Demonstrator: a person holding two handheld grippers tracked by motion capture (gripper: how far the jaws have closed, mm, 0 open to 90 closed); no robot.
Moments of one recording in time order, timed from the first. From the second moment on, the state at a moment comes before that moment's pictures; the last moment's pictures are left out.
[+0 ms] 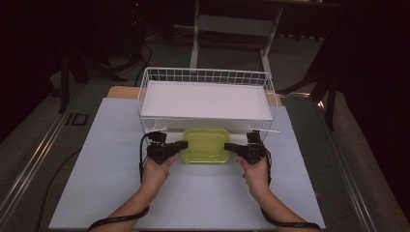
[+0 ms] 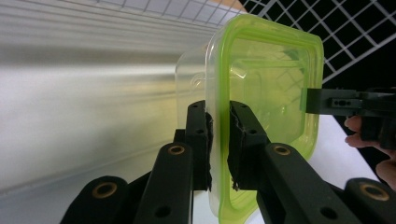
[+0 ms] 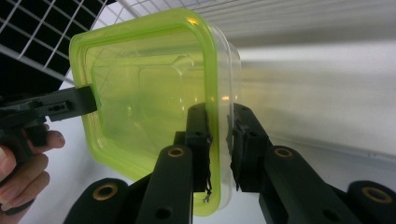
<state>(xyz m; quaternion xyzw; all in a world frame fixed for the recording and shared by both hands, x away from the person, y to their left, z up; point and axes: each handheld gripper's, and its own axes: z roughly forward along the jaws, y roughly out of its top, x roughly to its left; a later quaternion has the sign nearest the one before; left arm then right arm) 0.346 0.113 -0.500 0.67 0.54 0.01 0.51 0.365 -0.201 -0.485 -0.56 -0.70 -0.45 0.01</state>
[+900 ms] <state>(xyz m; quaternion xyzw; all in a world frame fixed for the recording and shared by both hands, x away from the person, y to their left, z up) 0.375 0.110 -0.522 0.66 0.53 0.05 0.53 0.386 -0.190 -0.500 -0.56 -0.69 -0.45 -0.06</state>
